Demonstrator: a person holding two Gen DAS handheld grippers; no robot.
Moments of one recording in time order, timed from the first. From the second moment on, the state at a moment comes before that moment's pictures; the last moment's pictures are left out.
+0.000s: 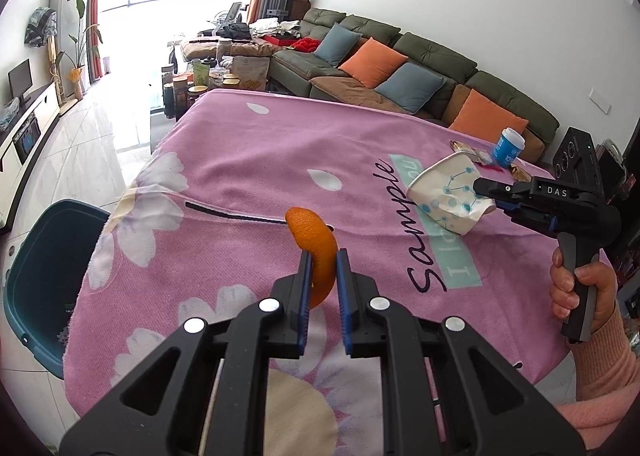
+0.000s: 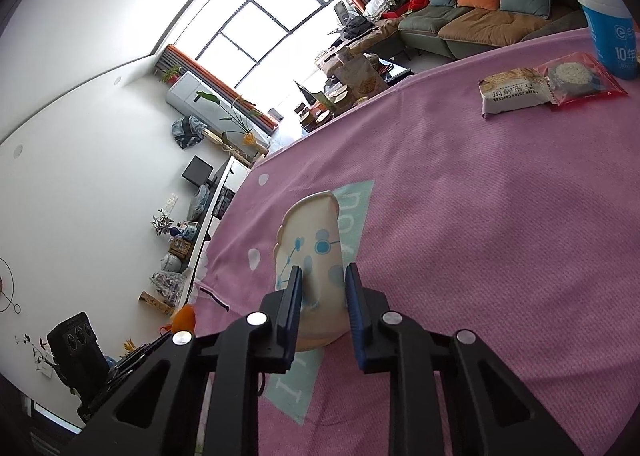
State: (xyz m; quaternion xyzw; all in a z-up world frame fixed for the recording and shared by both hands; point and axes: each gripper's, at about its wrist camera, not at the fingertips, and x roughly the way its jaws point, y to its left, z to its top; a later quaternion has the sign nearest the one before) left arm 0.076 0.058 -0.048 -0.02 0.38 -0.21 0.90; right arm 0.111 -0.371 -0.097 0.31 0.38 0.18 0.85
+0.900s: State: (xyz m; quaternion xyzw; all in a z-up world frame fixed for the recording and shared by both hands) left arm 0.050 0.097 -0.032 -0.04 0.36 -0.16 0.92; right arm 0.109 -0.288 -0.066 0.27 0.37 0.29 0.84
